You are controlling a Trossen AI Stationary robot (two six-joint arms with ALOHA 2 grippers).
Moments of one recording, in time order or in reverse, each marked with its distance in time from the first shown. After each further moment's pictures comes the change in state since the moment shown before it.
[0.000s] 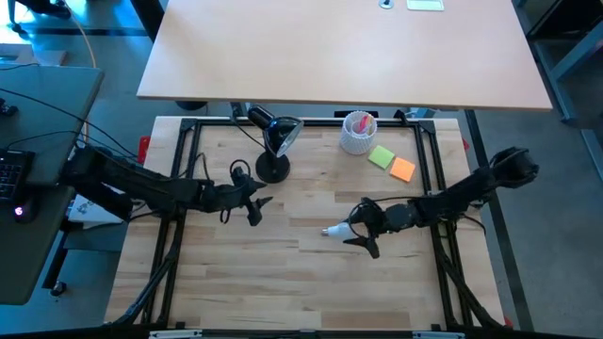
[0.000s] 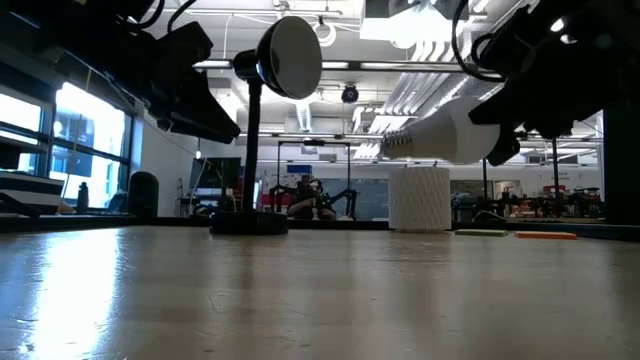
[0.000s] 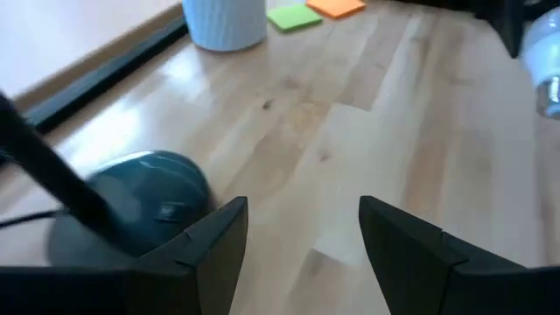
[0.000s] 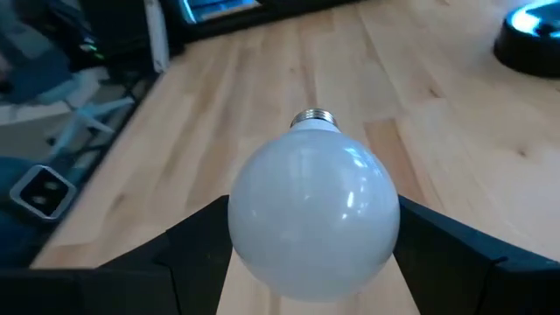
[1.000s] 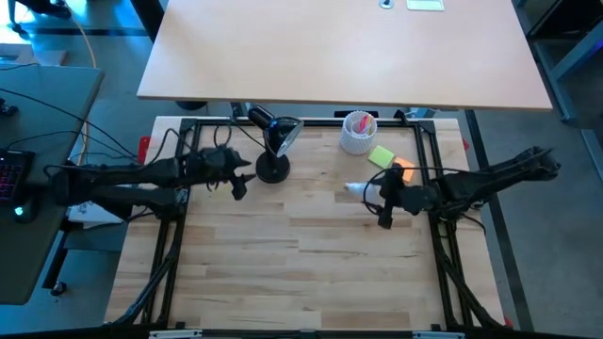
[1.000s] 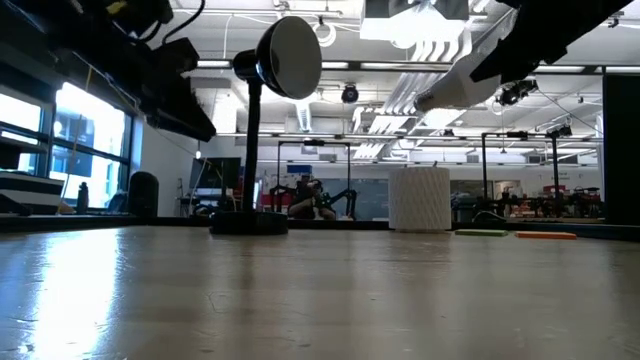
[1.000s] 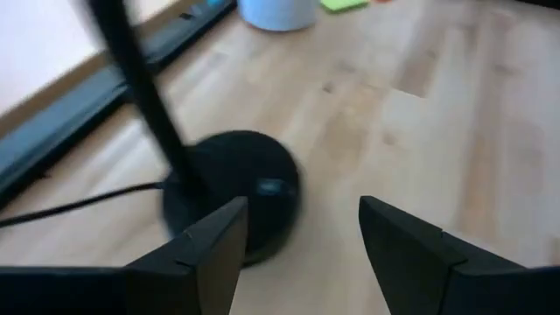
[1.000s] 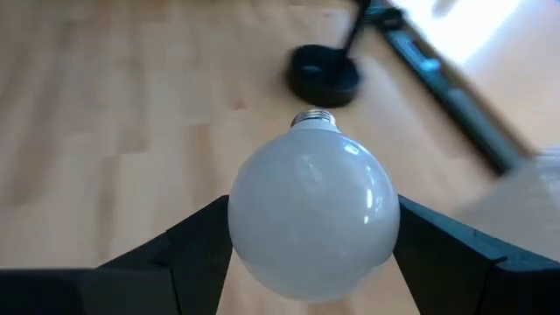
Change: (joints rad) left arm 0.395 -0.274 0.006 -0.295 0.339 0.176; right arm -0.028 -0.428 0.360 -1.070 0.379 -0.099
